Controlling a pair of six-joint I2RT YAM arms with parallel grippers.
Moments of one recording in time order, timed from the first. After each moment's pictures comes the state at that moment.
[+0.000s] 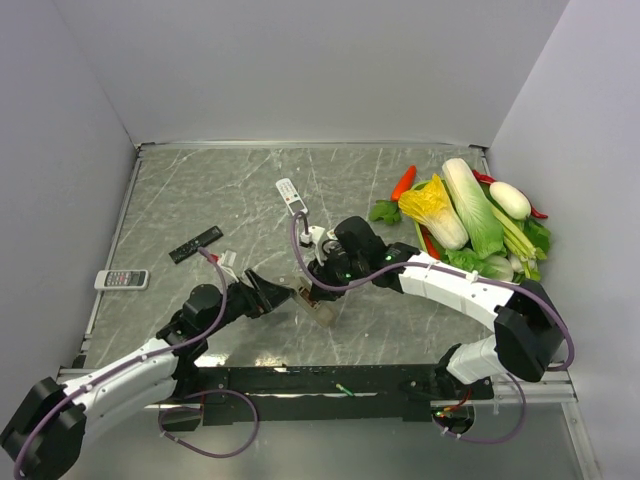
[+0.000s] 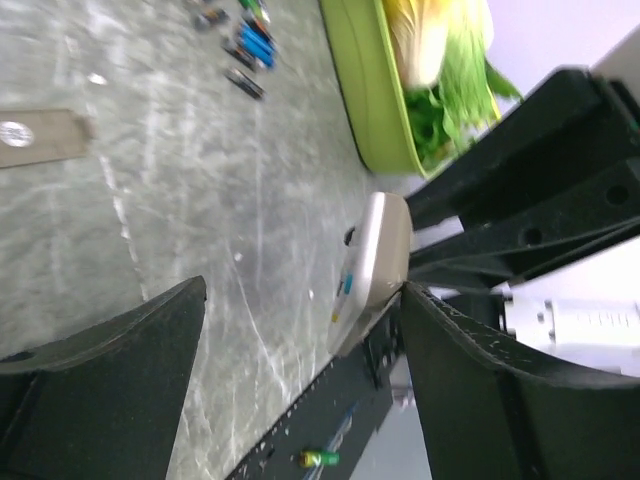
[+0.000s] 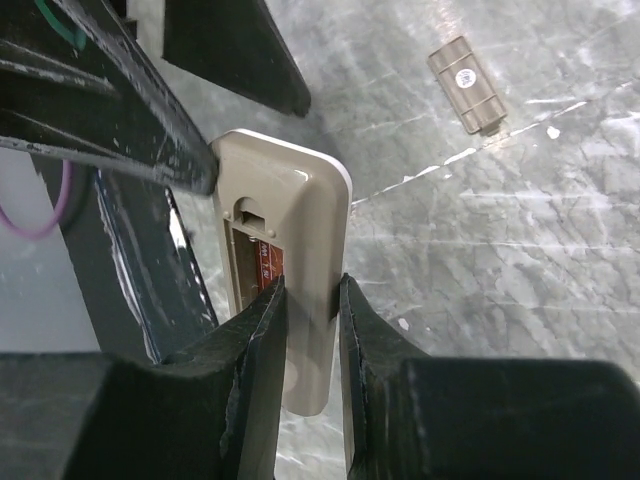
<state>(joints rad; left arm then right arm) -0.68 0.71 0.10 0.42 0.13 -1.07 0.81 1.40 0.94 -0.31 -0.49 -0.02</state>
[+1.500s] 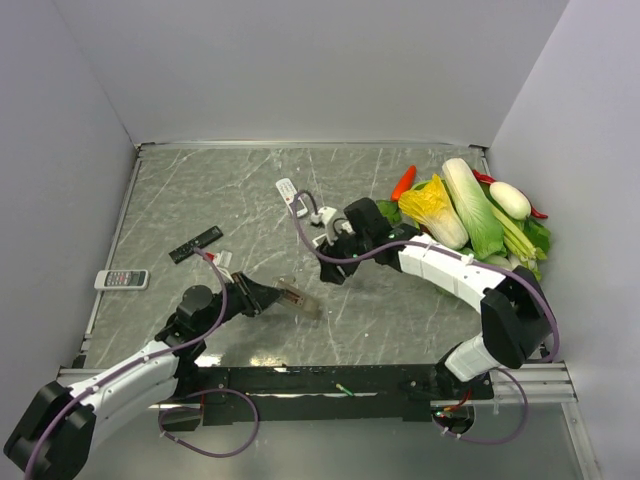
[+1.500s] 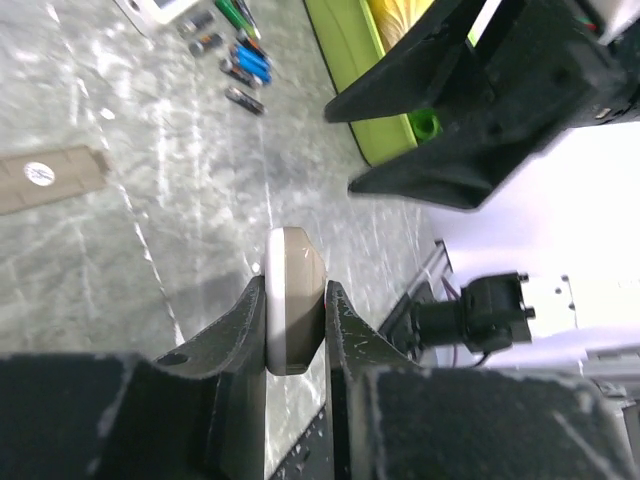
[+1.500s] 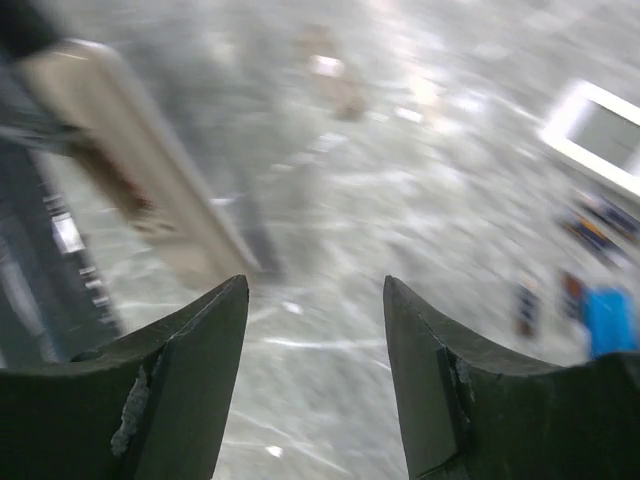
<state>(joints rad) -0.58 0.74 0.05 0.56 0.28 -0.97 0.69 1.49 1.03 -0.39 -0.45 -0.16</state>
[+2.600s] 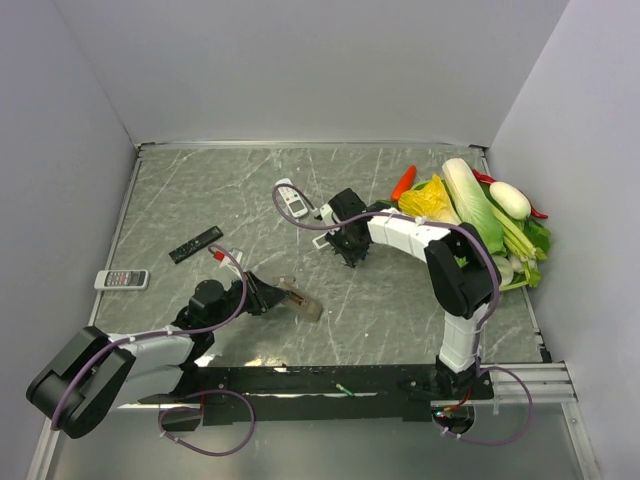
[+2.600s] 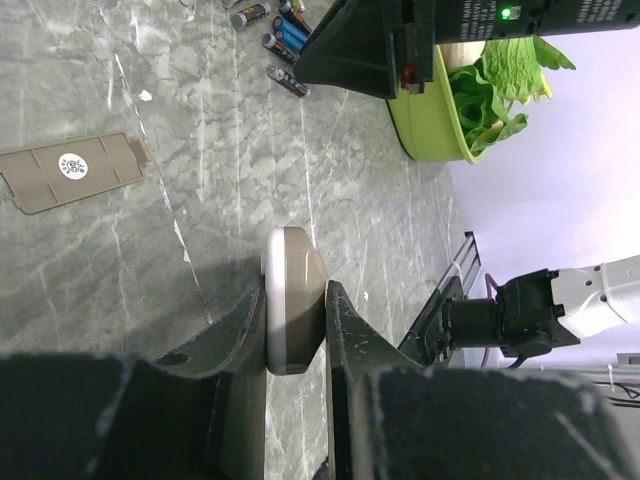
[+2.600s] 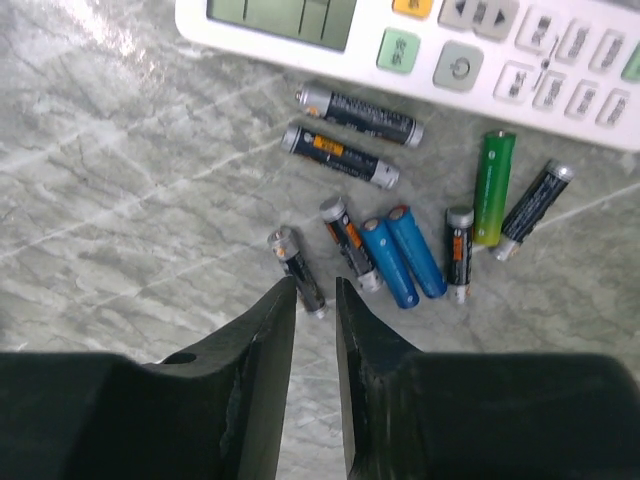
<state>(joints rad) -0.58 1.10 0.05 0.85 0.29 -0.95 0.59 1.87 1.28 -0.60 -0.01 -0.20</state>
